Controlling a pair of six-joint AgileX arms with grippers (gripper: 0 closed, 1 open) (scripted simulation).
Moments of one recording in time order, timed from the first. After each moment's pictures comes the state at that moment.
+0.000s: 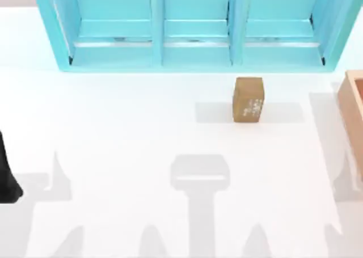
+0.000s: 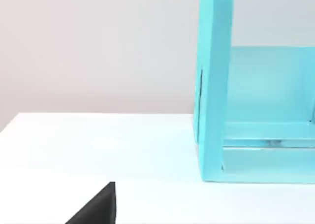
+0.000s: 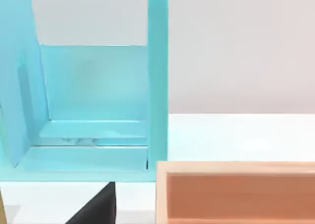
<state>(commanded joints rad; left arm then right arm) 0.00 0.00 0.00 0.00 0.00 0.00 0.00 0.00 0.00 0.00 0.00 0.00</state>
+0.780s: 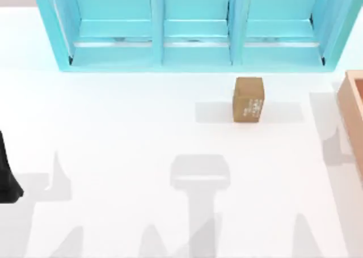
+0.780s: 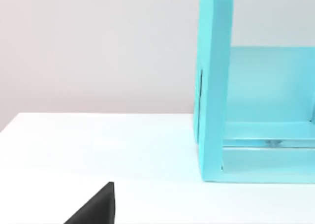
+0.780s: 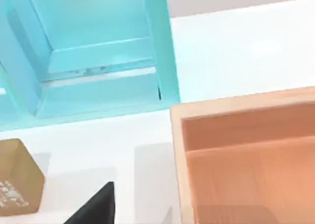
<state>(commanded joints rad) 0.00 0.00 0.00 0.00 0.00 0.00 0.03 0.57 0.57 -0.40 0.03 0.16</state>
